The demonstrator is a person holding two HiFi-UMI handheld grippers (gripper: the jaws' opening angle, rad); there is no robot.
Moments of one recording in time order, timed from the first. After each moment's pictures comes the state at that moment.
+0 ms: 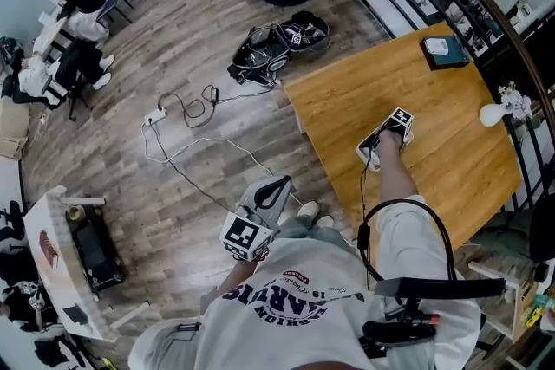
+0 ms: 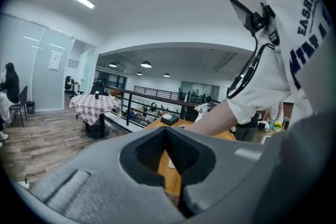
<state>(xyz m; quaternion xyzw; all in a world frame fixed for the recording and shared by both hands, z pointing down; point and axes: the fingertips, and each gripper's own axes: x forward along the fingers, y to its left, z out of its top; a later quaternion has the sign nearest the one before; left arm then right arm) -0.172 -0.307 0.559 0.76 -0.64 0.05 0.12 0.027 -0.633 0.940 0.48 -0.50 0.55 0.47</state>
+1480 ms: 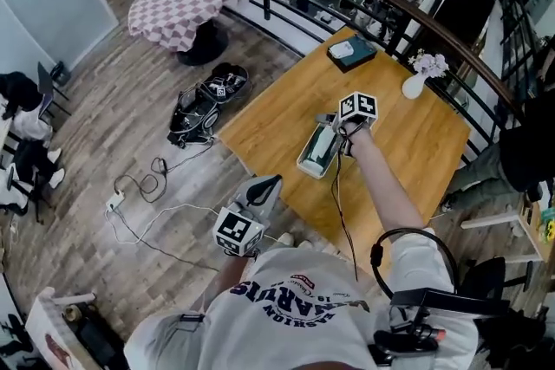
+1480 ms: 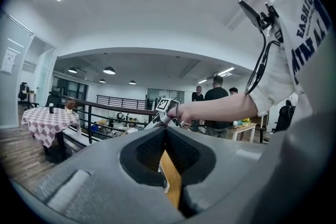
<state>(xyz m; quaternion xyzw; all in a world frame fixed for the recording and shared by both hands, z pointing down) -0.085 -0.379 0.515 0.88 -0.48 0.04 0.04 0.007 -0.636 0.668 0.36 -0.74 0.49 0.28</state>
